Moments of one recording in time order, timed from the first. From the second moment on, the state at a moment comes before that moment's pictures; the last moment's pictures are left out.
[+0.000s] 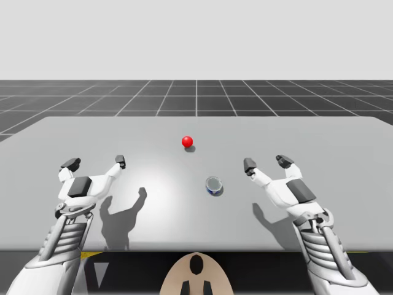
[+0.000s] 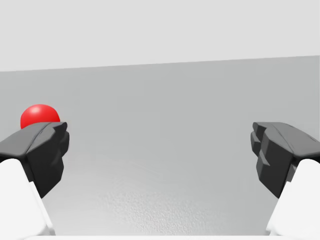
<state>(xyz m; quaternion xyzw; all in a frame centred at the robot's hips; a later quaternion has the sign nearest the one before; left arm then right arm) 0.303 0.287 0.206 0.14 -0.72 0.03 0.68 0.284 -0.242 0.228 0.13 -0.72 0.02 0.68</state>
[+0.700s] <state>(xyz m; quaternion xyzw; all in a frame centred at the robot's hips) 0.303 0.286 0.206 0.14 -0.72 0.02 0.68 0.283 -0.241 0.228 0.12 -0.73 0.03 0.68</state>
